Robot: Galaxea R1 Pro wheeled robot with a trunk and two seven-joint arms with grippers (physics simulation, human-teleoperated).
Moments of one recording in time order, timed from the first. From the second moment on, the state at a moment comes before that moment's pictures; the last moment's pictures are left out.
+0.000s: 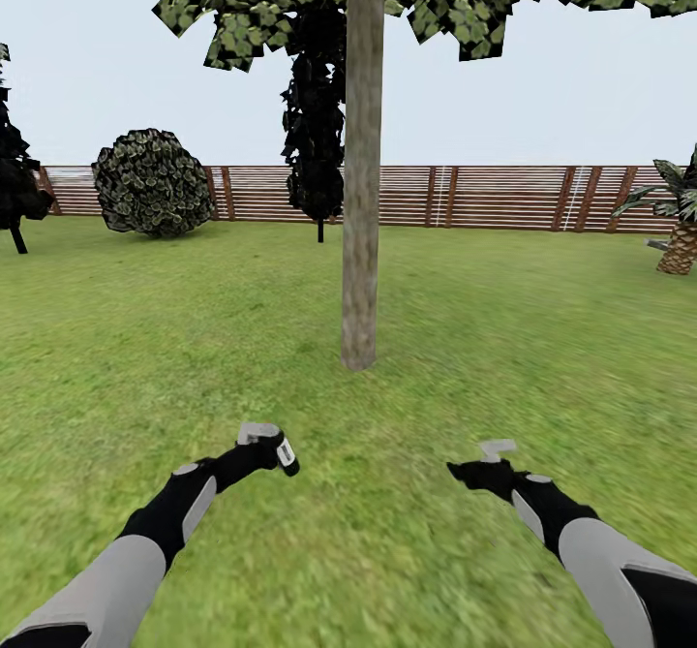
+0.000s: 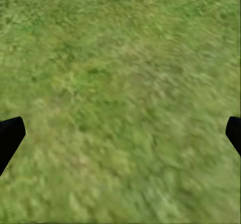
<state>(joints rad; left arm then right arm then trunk) -0.71 0.04 0.04 -0.51 0.10 0.08 -0.59 -0.83 -0.14 -0.14 -0.17 0.15 -0.01 0.34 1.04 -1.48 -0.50</state>
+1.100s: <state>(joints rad) -0.71 -0.02 -0.04 -0.54 -0.23 -0.02 -1.12 -0.83 -0.01 -0.14 -0.38 0.14 0.01 1.18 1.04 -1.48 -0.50</state>
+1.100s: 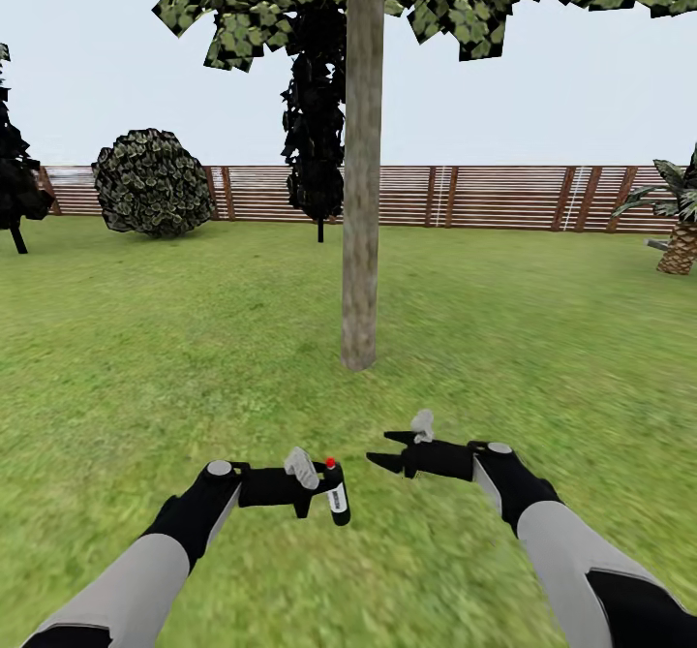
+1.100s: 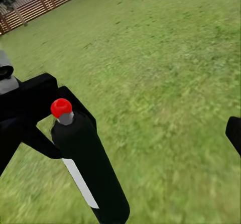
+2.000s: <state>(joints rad) -0.71 -0.03 -0.04 -0.54 -0.23 -0.02 -1.12 -0.83 0.06 -0.14 -0.43 0.14 0.00 1.10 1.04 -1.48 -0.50</state>
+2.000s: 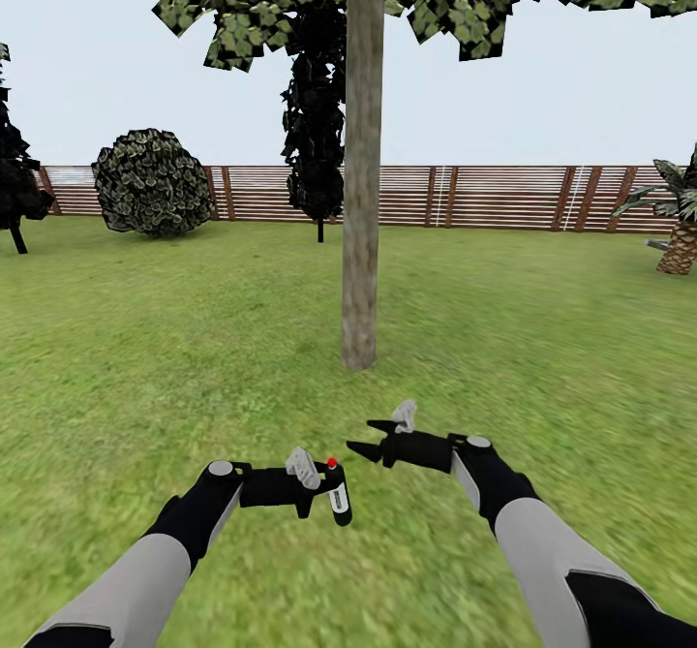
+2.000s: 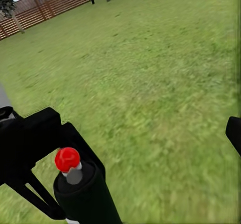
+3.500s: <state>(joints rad) -0.71 -0.06 -0.04 -0.54 -0.23 -0.02 -1.12 -0.83 0.09 -0.14 -0.45 0.15 0.00 1.03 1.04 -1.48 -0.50</state>
